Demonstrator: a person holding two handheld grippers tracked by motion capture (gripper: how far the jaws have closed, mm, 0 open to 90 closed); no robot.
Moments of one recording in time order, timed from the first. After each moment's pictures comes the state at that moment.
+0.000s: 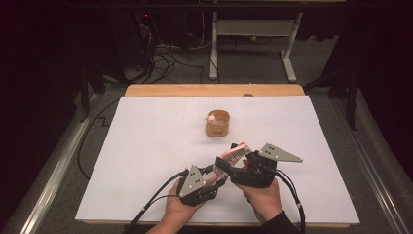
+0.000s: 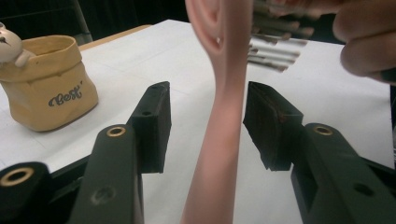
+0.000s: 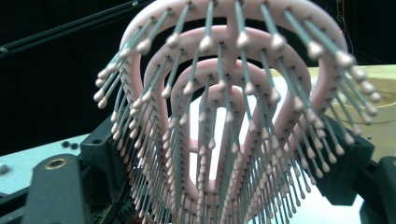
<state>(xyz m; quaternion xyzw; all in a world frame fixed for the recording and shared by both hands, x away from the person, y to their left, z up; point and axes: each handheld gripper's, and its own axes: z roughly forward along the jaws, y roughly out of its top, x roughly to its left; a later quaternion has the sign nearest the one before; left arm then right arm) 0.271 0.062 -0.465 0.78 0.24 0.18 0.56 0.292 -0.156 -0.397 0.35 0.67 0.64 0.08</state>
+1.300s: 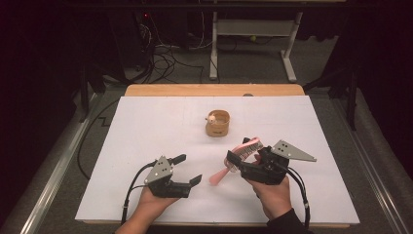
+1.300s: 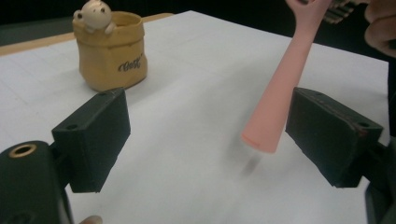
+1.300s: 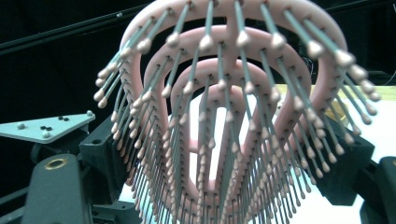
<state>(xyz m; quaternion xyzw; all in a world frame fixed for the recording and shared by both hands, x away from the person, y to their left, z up) 0.287 0.138 -0.460 0.77 0.28 0.14 0.56 0.294 -0.178 -0.386 0.36 0.66 0.64 0.13</state>
